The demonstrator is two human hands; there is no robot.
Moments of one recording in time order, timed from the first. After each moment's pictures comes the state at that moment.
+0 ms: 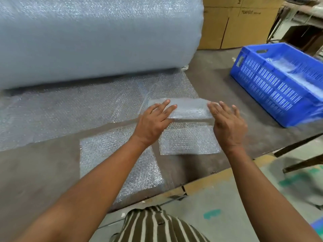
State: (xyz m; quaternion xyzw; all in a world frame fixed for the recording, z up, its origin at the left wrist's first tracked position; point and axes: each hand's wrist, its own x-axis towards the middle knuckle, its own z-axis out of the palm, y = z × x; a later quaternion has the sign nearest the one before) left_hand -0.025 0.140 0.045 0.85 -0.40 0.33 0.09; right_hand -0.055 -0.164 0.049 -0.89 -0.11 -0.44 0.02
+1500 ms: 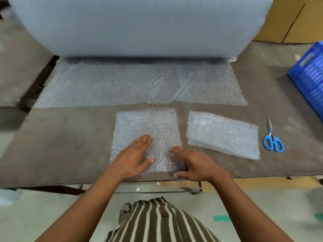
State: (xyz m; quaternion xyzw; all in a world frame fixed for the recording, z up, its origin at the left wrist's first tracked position) left_hand -0.198 0.279 -0.035 0.96 -0.14 -0.06 0.22; right_hand -0.125 -0.026 -0.028 -0.86 -0.44 0.13 0.20
